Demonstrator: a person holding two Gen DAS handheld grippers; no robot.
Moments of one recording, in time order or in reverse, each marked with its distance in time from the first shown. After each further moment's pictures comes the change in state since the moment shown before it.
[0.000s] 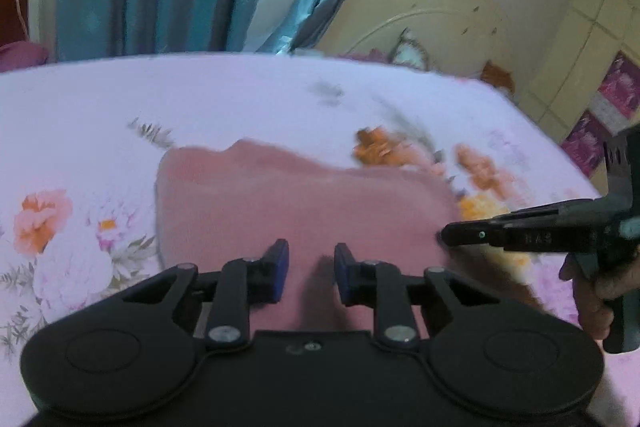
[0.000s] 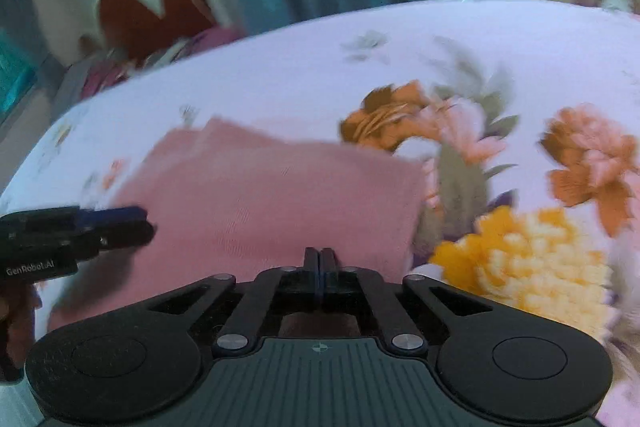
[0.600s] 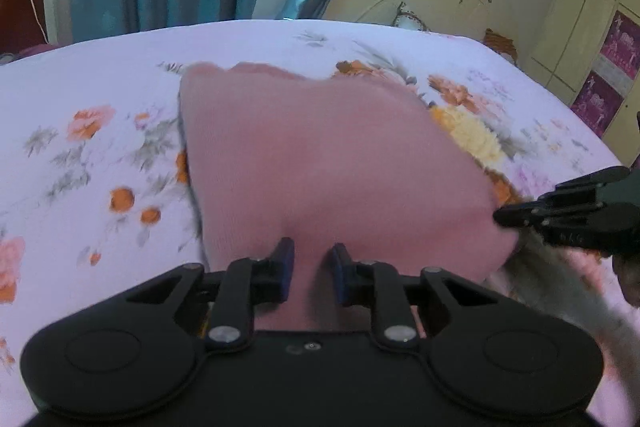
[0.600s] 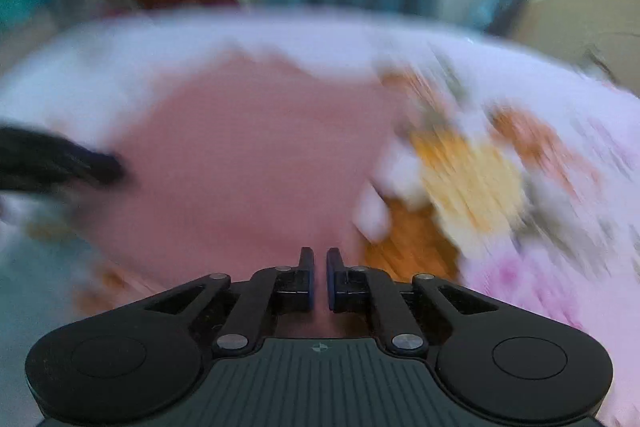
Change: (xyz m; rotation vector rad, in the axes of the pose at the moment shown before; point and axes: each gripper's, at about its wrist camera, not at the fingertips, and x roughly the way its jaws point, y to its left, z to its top) left arm -0.055 -0.038 -0.102 0.064 0.037 0.100; right arm -0.075 0.043 -0.123 -0.232 0.032 -0.194
